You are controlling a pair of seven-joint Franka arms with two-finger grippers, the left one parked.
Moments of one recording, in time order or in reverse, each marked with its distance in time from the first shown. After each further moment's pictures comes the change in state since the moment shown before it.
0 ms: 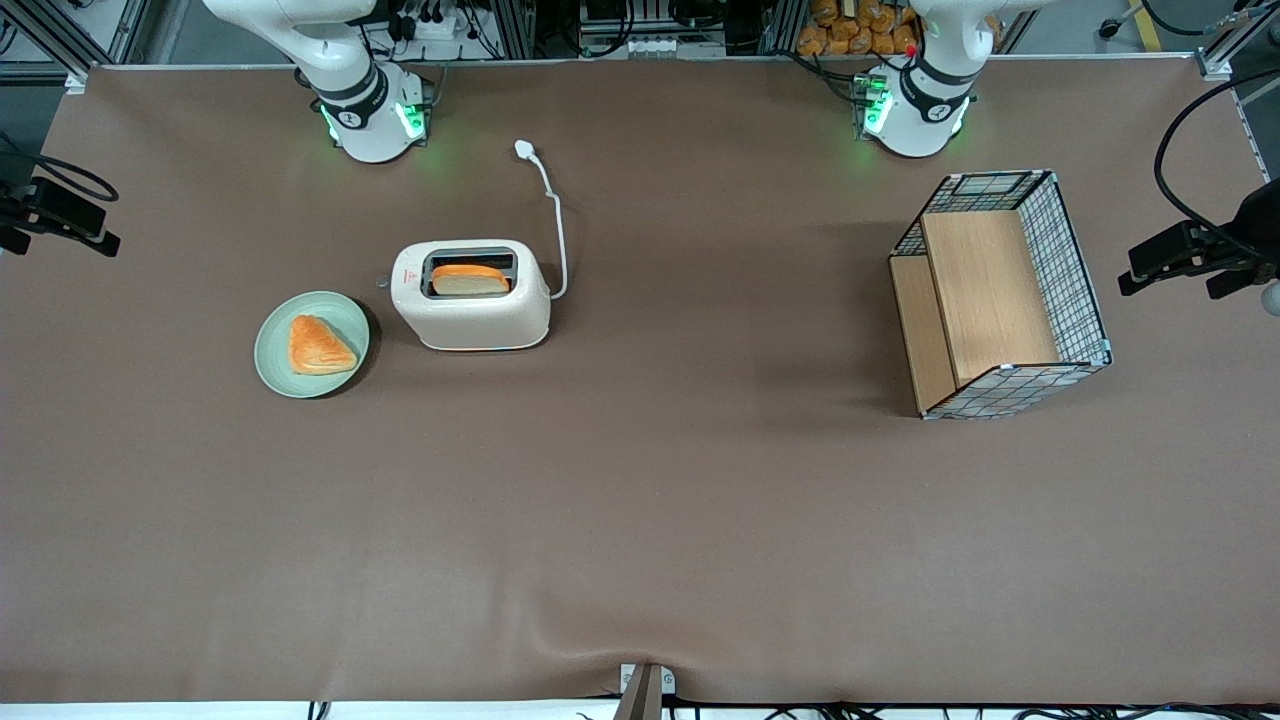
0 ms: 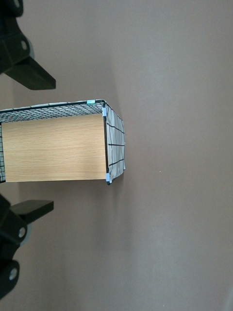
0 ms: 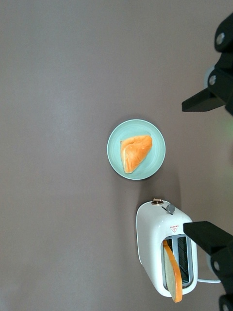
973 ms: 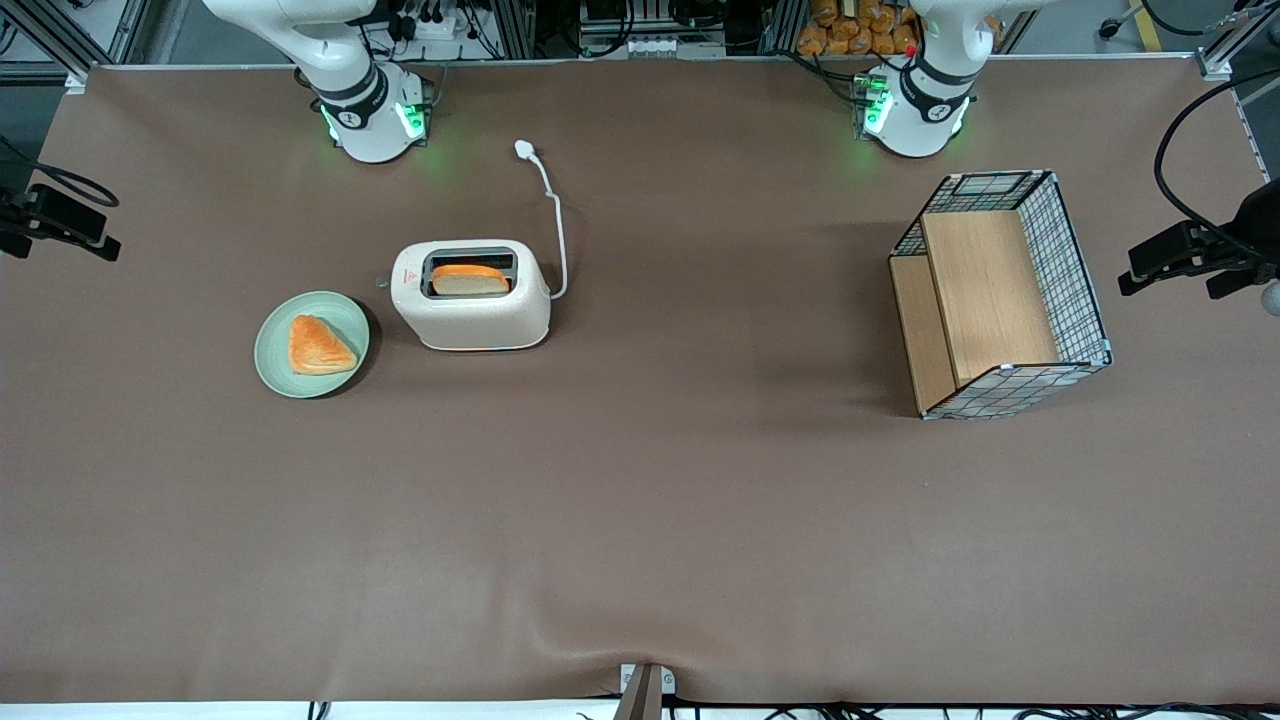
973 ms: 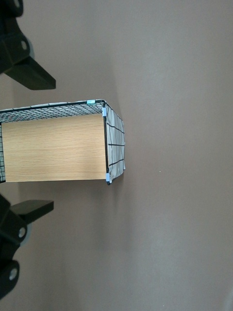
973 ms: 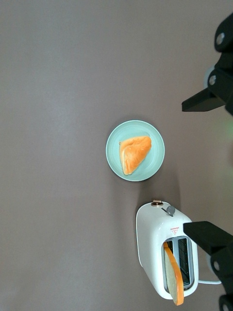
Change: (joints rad) arm -0.001 0.010 -0.006 0.000 0.000 0.000 0.001
